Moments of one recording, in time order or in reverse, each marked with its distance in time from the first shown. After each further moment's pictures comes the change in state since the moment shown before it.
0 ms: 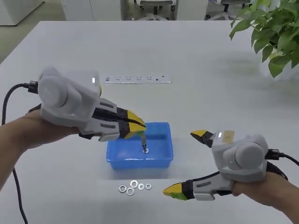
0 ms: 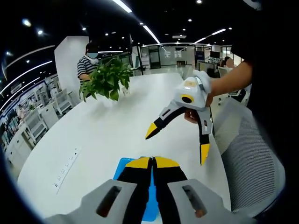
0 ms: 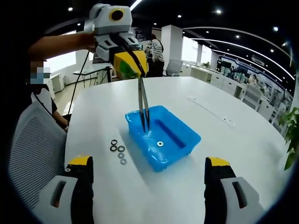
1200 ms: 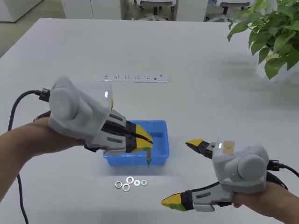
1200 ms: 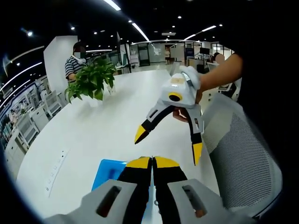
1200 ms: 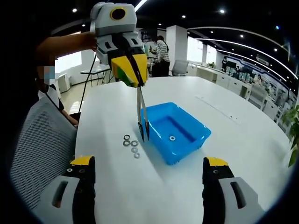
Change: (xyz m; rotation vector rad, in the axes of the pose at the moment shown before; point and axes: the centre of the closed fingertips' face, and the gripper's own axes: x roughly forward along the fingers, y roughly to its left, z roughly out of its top) left arm 0.021 -0.047 -0.006 0.036 0.035 -0.093; right arm -0.011 0.027 -0.014 -0.001 0.000 0.056
